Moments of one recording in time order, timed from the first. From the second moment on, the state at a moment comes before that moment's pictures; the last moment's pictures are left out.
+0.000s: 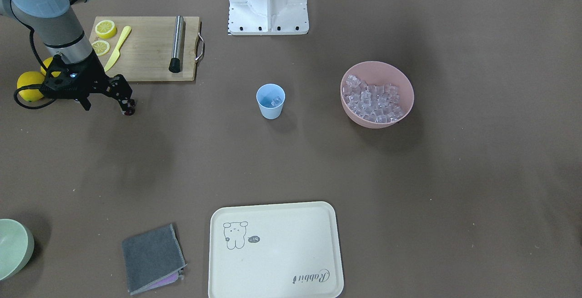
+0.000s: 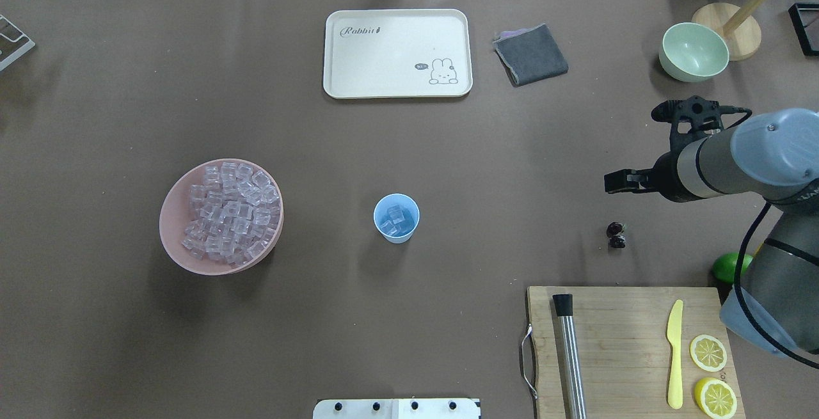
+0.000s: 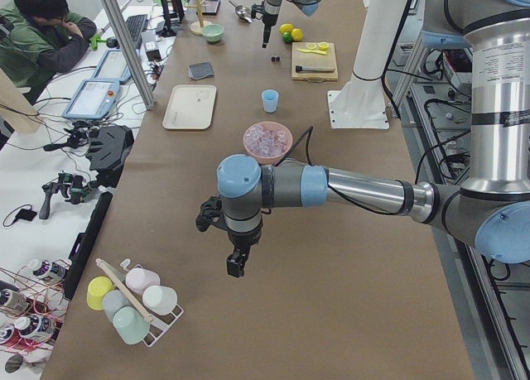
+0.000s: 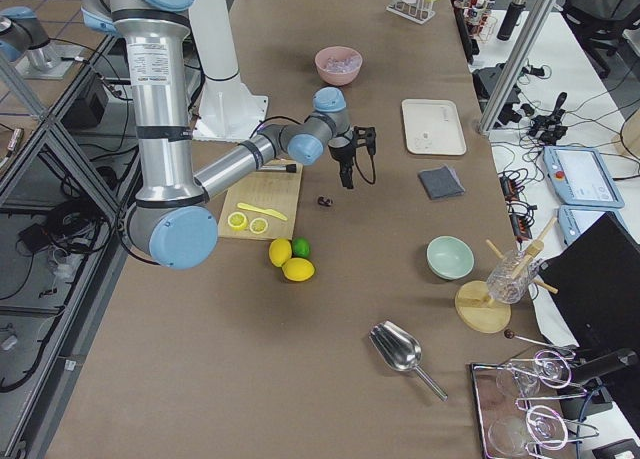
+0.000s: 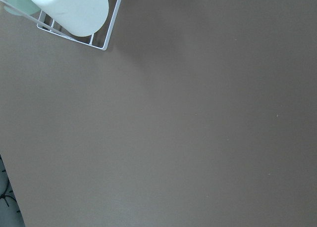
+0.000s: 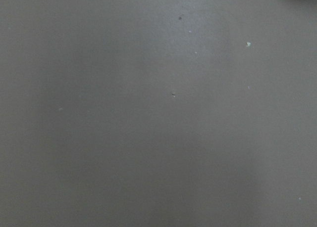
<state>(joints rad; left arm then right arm) -1.64 -1.47 -1.84 -1.36 -2.25 0.40 0.68 -1.58 1.97 -1.25 1.81 1.11</state>
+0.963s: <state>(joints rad) -1.64 -1.47 -1.83 -1.36 -2.25 0.41 0.55 -1.58 1.98 -1.32 1.71 1.19</state>
